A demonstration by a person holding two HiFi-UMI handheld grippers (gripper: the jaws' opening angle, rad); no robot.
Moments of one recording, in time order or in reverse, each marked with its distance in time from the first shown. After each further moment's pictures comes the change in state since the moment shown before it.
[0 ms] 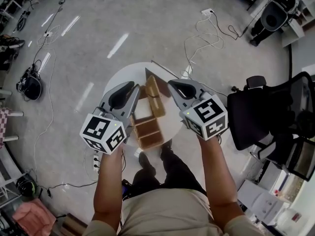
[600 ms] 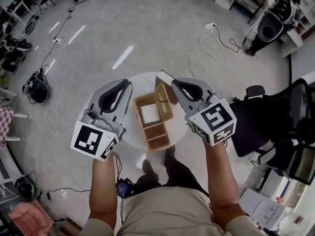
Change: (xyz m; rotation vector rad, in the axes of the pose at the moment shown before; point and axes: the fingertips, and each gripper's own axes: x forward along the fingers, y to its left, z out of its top) left arm -0.079 -0.017 0.121 0.317 -0.175 0.022; right arm -0.040 0.043 0.095 -0.143 -0.131 -0.017
